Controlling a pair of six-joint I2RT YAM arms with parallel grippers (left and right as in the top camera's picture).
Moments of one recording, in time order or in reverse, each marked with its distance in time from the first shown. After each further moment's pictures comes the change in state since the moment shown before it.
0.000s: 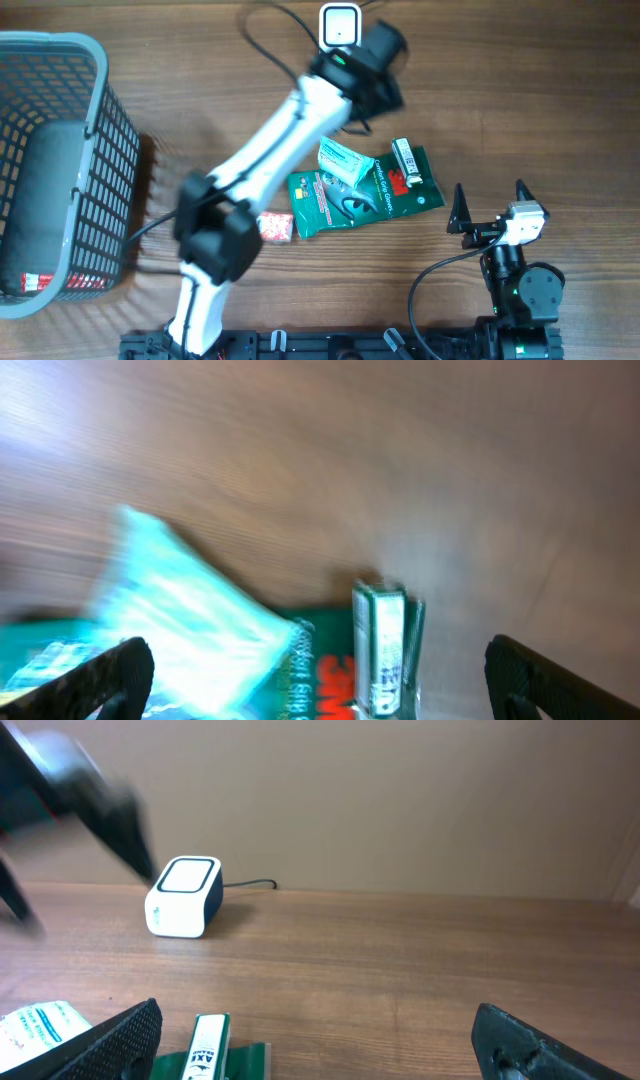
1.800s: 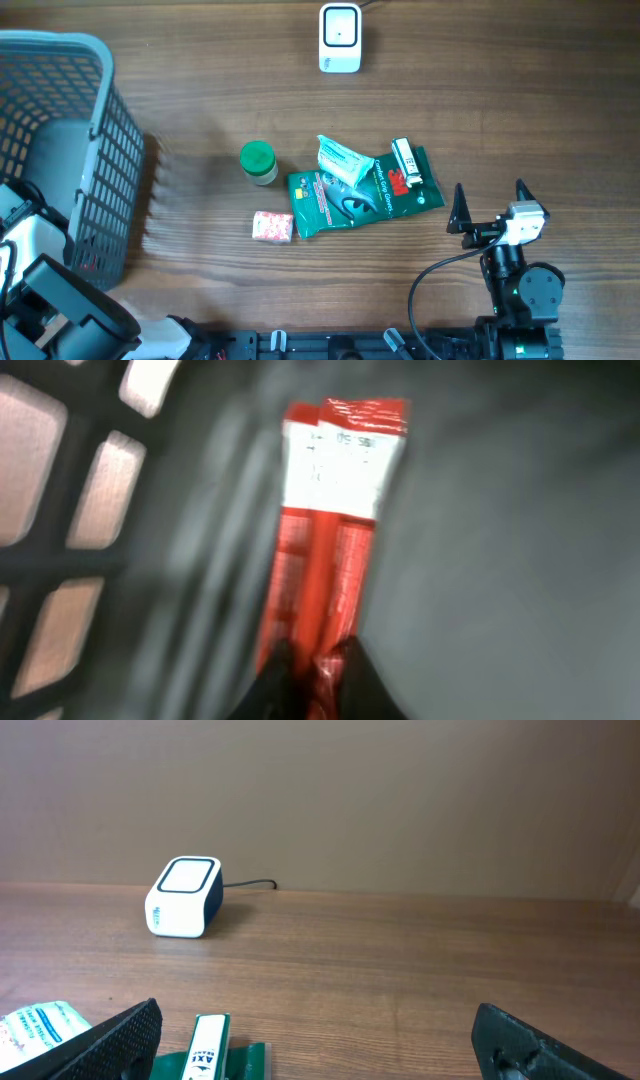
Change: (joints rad) left arm 1.469 -0.520 -1.234 0.600 -0.311 0.017; right arm 0.000 0.000 0.000 0.000 0.000 0.000
